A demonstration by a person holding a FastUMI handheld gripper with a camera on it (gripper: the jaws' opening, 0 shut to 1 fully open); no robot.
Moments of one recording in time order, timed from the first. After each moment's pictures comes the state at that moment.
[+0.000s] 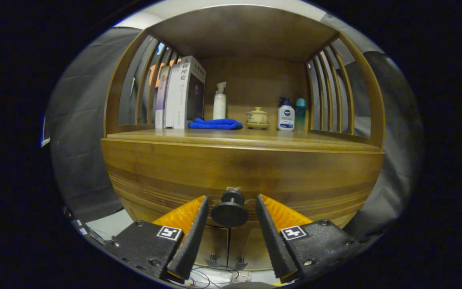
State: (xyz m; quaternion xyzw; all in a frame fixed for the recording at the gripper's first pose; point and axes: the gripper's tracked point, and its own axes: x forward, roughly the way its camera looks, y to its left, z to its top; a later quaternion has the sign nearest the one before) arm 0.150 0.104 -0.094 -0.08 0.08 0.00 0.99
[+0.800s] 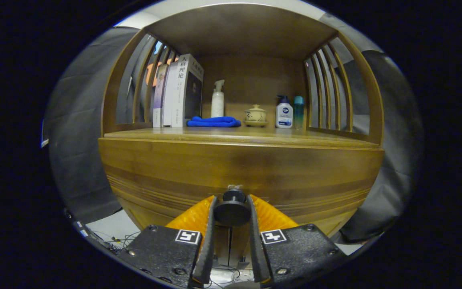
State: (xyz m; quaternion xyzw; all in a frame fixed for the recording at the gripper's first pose) arm 0.148 0.106 -0.098 -0.08 0.09 0.00 0.99
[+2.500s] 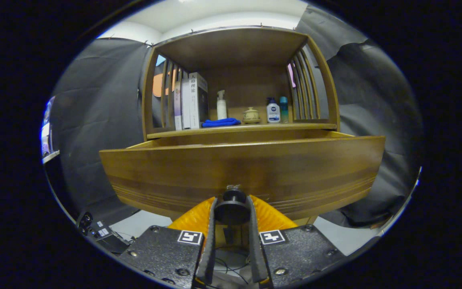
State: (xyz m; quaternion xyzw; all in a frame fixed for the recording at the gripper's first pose) arm -0.013 0.115 -0.115 -0.03 0.09 0.01 1.00
